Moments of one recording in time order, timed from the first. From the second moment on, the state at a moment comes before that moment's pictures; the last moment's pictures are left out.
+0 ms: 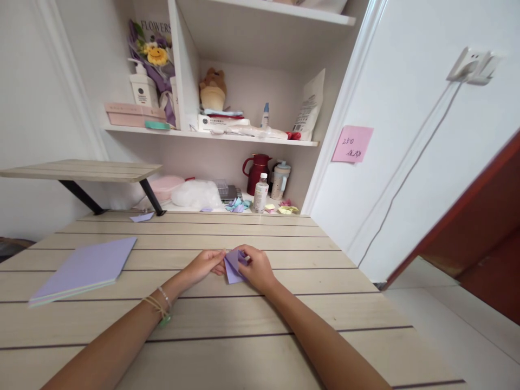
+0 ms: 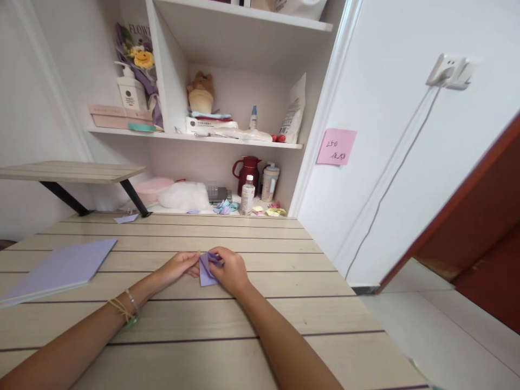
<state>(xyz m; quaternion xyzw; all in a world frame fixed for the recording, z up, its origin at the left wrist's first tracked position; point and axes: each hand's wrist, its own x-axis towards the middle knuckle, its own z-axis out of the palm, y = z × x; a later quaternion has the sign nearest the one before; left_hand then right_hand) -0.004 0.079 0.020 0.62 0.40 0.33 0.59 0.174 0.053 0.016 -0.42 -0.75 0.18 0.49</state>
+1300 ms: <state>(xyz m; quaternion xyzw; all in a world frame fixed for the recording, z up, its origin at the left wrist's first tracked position) 0.001 0.079 0.011 0.62 0.41 0.40 0.54 0.170 0.065 0.005 -0.39 -0.47 0.58 0.54</state>
